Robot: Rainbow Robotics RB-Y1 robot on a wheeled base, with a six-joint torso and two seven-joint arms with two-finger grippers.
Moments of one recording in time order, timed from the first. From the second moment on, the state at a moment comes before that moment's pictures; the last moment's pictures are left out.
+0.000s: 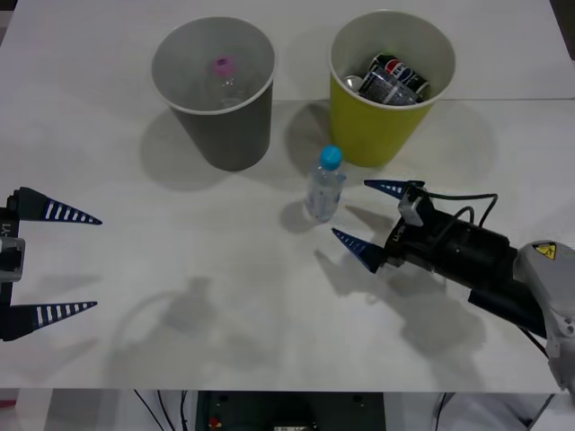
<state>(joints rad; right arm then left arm) -0.17 -0.39 0.10 -1.43 1.35 -0.79 0.19 0.26 1.13 0.26 -2.01 -1.31 -1.13 -0.09</state>
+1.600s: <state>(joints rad) -0.30 -0.32 0.22 -1.35 1.37 -0.60 0.16 0.26 1.13 0.26 -2.01 -1.31 -1.13 -0.09</state>
